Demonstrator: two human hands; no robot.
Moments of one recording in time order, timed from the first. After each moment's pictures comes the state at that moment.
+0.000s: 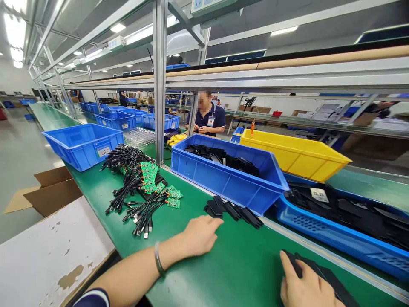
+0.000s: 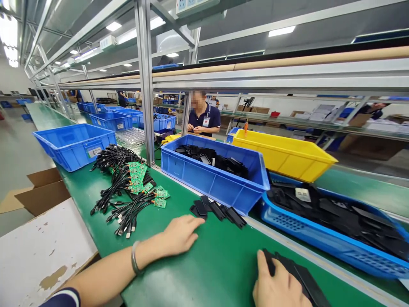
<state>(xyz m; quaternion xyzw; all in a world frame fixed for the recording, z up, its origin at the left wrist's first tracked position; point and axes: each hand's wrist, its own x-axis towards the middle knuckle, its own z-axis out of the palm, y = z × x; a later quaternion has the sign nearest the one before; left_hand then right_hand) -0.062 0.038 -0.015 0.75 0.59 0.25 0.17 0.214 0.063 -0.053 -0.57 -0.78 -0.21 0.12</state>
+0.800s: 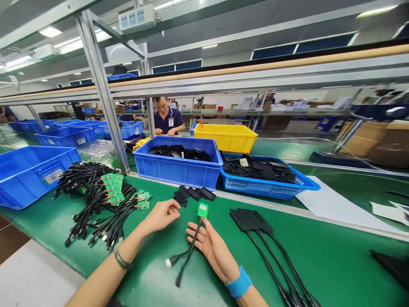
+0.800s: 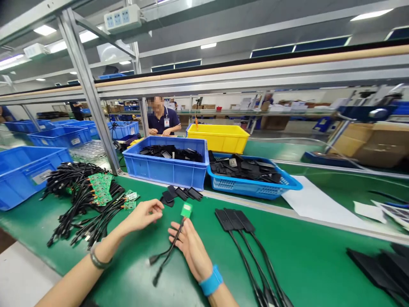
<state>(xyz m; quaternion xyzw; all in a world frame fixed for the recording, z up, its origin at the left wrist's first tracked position) -0.091 0.050 -0.003 0.79 0.52 0.27 0.19 0.126 0.015 -0.034 -0.35 -0.32 0.75 0.46</state>
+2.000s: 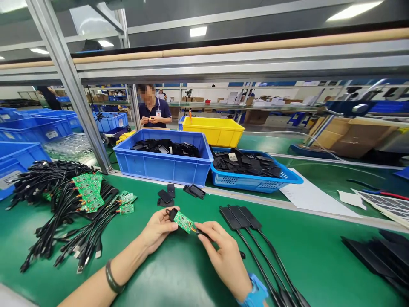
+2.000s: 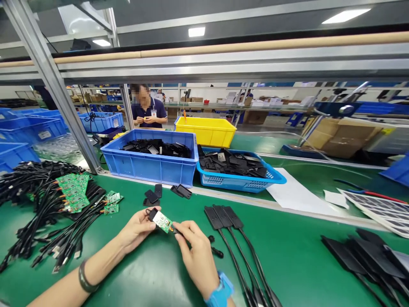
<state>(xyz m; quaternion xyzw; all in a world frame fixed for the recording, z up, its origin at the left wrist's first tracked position) -0.042 0.048 -0.037 0.33 0.34 0.53 0.71 0.165 0.018 -0.008 -0.45 -0.76 0.23 0.41</state>
